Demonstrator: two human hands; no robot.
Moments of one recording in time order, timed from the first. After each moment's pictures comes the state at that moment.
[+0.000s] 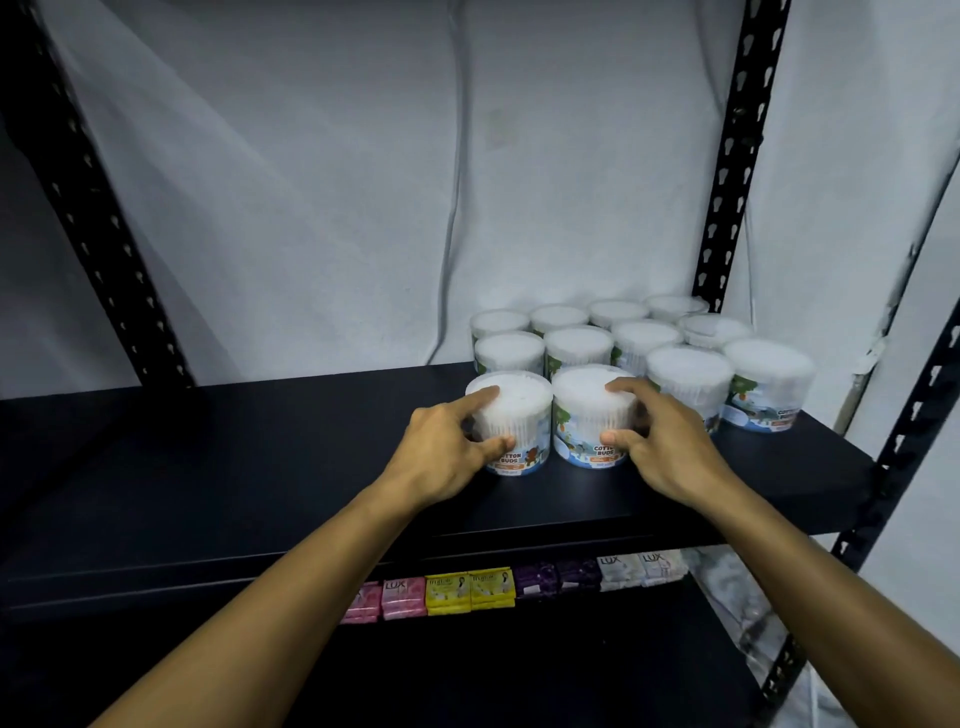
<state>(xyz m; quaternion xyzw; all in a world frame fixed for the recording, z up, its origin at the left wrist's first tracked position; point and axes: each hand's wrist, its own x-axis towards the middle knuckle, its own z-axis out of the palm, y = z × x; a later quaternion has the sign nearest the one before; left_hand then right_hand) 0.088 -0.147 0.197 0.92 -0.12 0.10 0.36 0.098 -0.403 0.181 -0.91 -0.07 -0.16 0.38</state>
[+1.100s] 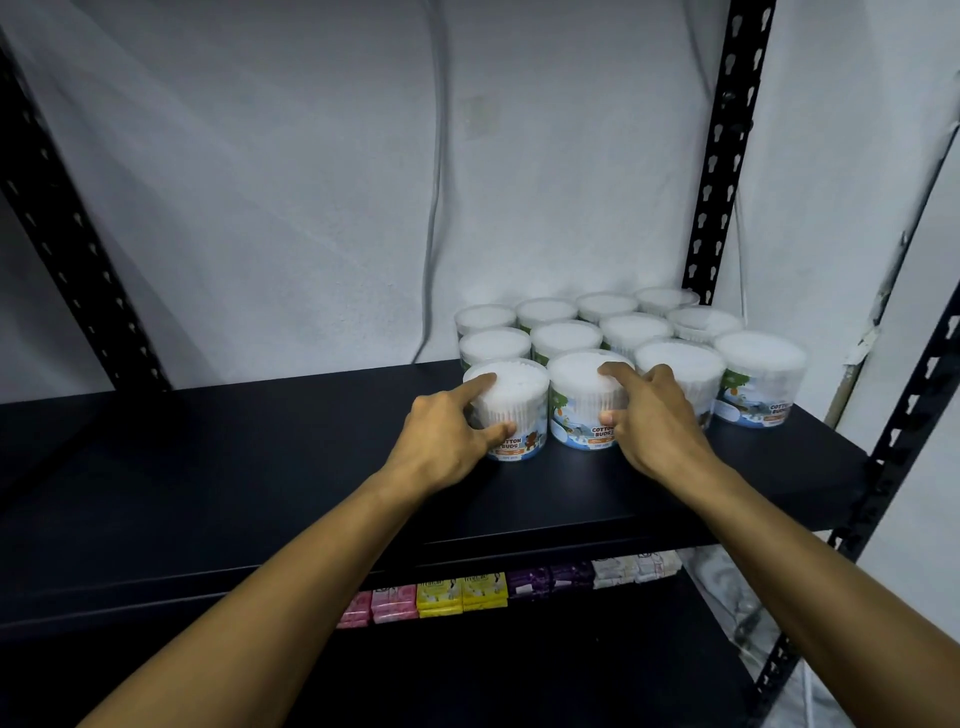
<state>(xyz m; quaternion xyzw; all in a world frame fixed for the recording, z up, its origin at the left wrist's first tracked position) 0.112 -0.166 0.196 0.92 -0.11 0.13 0.35 0.103 -0.394 0.200 -0.94 -0.03 -0.20 0.28</state>
